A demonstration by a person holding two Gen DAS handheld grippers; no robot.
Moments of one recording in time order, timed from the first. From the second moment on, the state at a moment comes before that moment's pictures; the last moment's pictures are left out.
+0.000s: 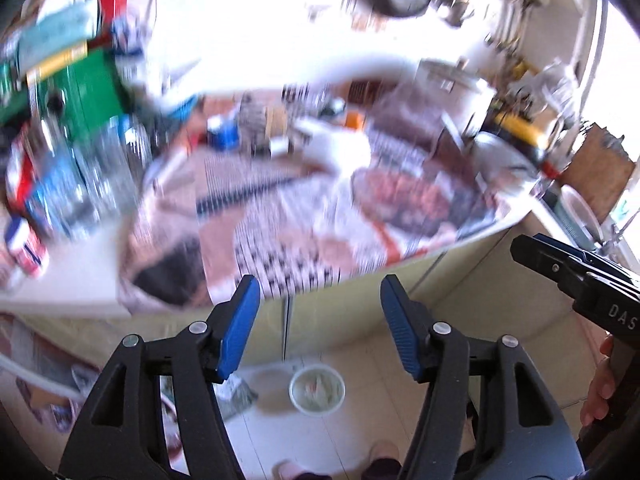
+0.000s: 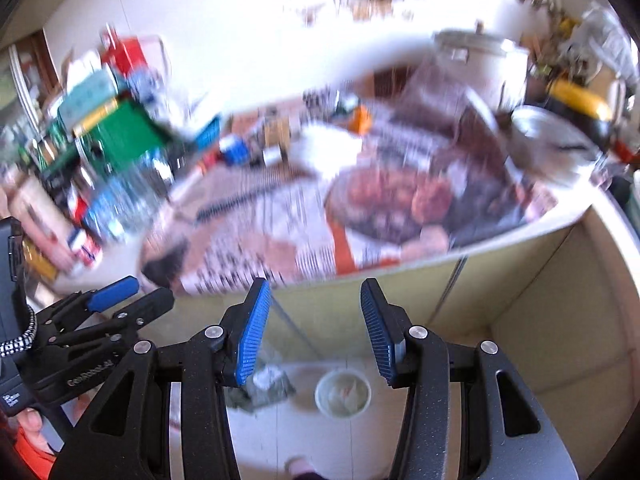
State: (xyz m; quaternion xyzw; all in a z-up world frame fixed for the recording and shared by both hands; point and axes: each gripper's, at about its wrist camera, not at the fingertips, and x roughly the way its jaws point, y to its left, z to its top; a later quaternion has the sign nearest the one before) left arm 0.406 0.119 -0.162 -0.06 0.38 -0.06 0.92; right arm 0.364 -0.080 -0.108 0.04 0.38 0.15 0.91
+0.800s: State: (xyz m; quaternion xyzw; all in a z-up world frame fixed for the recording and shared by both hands) left arm 0.545 0.110 -0.120 -0.07 0.35 -0.01 0.94; right arm 0.487 -0.108 -0.053 0.05 0.31 0.16 0.94
